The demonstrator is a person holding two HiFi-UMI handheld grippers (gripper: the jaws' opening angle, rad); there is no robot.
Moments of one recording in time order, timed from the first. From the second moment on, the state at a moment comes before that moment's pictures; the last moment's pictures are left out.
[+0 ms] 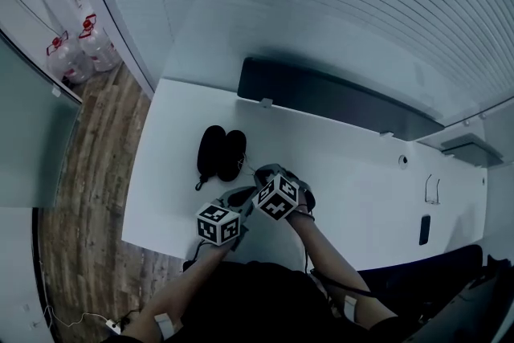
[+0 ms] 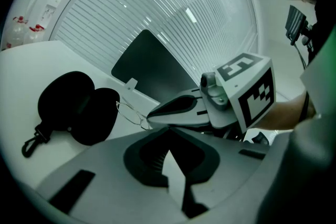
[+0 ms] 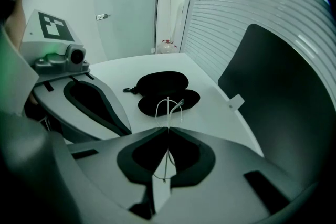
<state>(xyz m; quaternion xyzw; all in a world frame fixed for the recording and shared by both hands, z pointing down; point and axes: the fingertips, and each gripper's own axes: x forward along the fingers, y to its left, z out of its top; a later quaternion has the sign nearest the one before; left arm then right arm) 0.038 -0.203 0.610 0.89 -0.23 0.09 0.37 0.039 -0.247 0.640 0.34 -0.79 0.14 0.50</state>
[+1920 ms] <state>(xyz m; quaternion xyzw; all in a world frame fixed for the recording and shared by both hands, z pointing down) 0.068 -0.169 0.667 0.87 -0.18 0.20 0.41 0.072 -0.205 0.704 0.32 -0.76 0.23 0.51</state>
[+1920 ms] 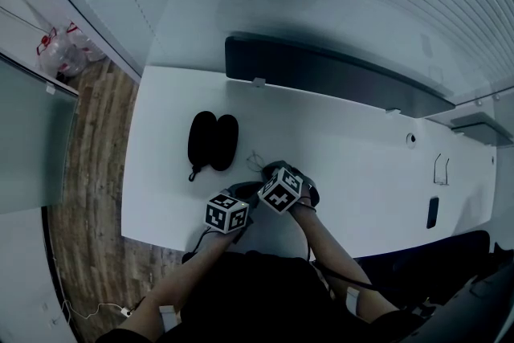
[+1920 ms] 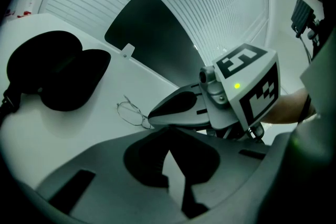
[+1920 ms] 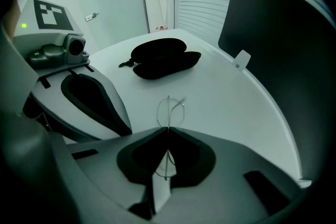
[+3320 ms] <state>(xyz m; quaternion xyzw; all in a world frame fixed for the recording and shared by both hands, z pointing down) 0.063 -0.168 0.645 0.89 -0.19 0.18 0.38 0.070 -0.208 0.673 0.37 -0.77 0.22 0.46</state>
